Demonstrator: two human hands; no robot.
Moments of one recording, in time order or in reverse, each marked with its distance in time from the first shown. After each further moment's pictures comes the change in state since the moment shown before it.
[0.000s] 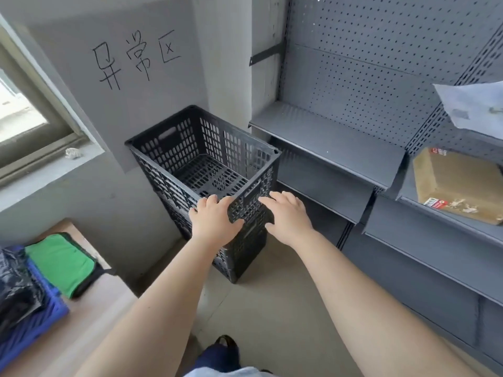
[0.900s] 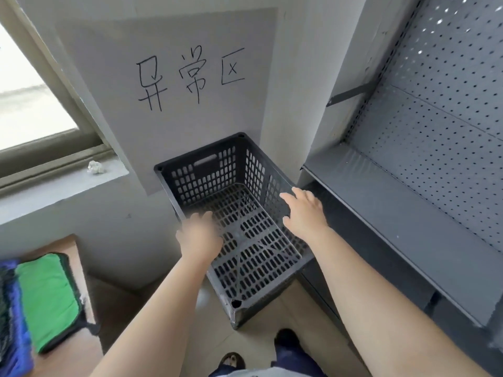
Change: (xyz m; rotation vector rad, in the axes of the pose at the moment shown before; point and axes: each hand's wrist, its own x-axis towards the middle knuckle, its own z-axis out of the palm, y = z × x) left_hand 0.214 -0.111 0.017 -0.161 -0.040 -0.490; right_hand 0.320 0.002 -0.005 -0.144 -0.107 -0.106
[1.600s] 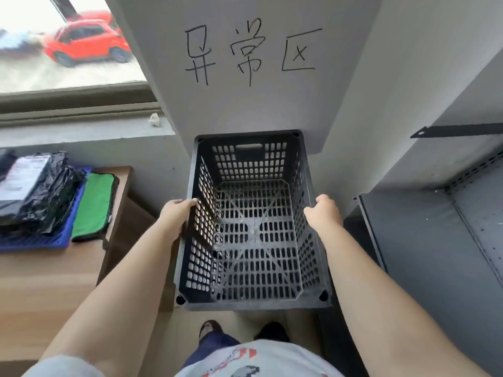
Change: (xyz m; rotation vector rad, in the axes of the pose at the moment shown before) left_hand 0.036 0.017 -0.008 -1.075 0.196 -0.963; right_hand 0.177 0.064 0.016 0.393 -0.285 0.046
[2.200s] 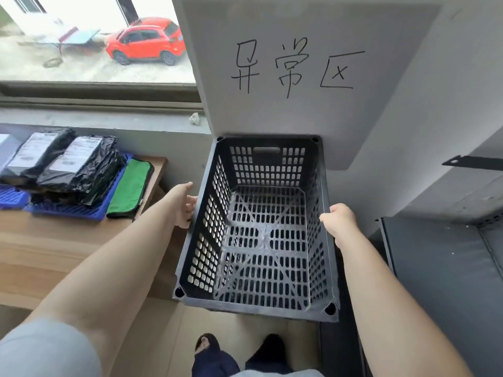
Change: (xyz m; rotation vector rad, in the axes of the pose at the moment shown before) left_hand -0.021 0.011 -0.049 -0.278 -0.209 -0.279; right_hand -0.013 -0.016 -0.015 0.192 -0.084 -0.050
